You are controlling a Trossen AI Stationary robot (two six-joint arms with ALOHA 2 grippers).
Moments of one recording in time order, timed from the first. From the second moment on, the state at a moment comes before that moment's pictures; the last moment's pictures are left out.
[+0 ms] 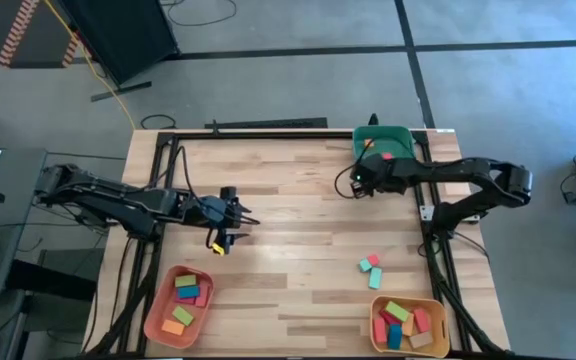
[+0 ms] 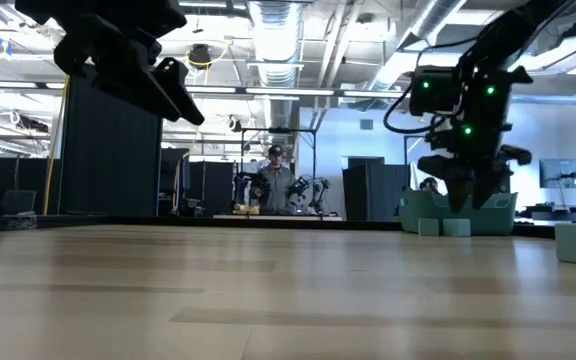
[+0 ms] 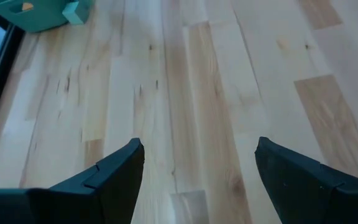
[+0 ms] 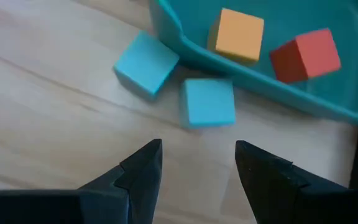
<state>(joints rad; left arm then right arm) -0.13 1.11 0.71 -0.28 -0.21 0.16 -0.43 1.36 0.69 -0.66 0.46 0.72</state>
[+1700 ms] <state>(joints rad) -0.13 1.11 0.71 -0.21 -0.20 0.19 -0.59 1.36 0.53 -0.33 0.39 0.51</state>
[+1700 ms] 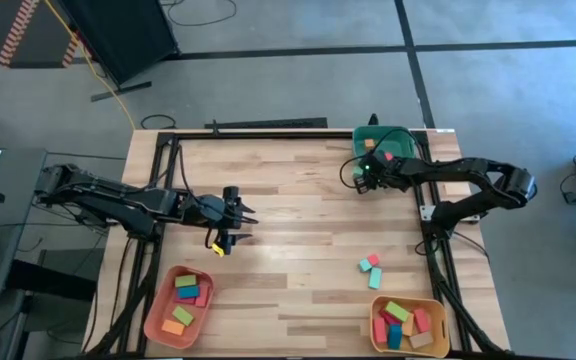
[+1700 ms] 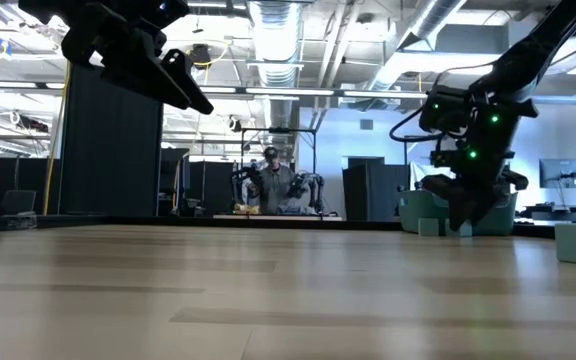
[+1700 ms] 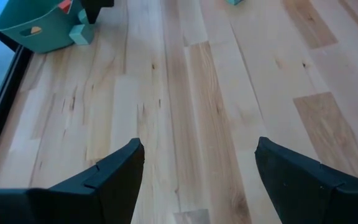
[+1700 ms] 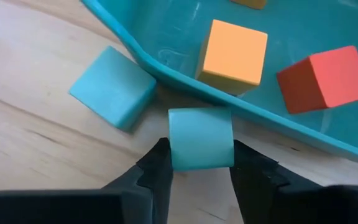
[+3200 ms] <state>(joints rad) -0.27 1.12 0.72 -0.15 0.03 0.26 -0.07 1.36 0.53 -0.03 0.16 0.59</state>
